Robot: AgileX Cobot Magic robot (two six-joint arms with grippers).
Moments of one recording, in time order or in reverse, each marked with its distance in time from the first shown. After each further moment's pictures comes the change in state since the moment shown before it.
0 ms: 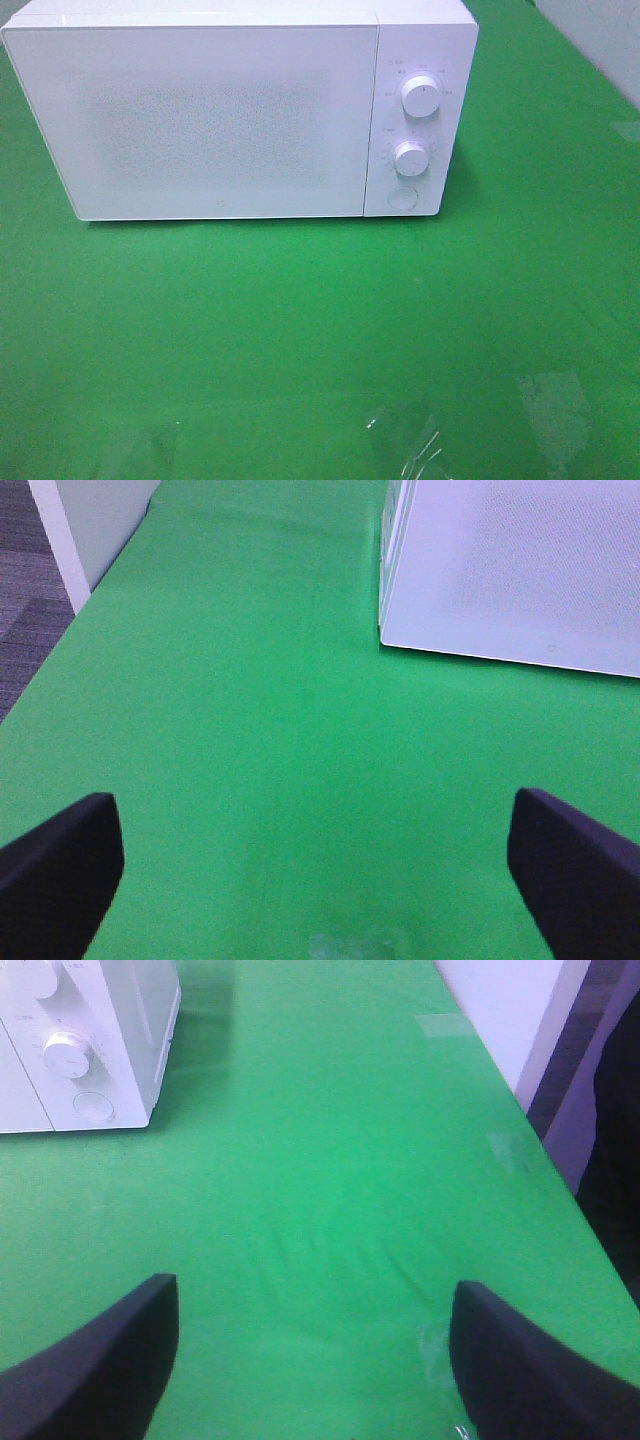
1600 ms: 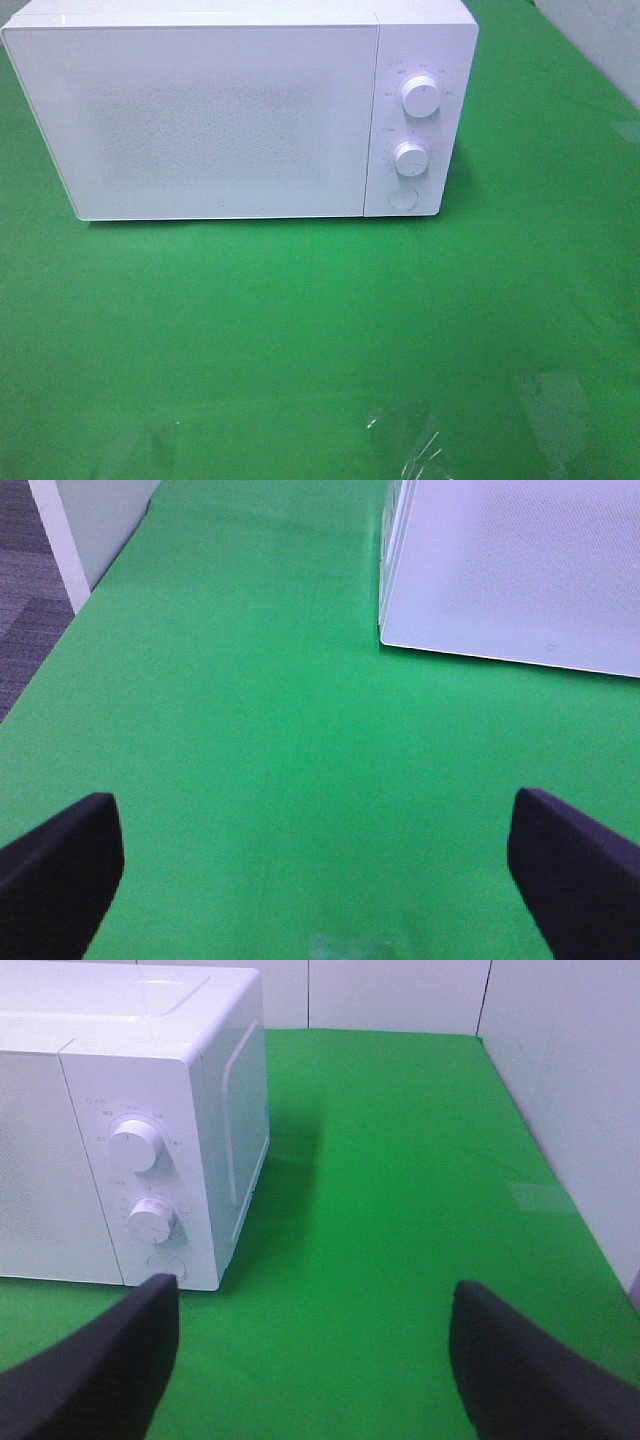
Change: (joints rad) left arm 0.000 0.000 0.000 -0.001 0.000 0.000; right arm 0.158 0.389 0.078 -0.030 -0.665 0.031
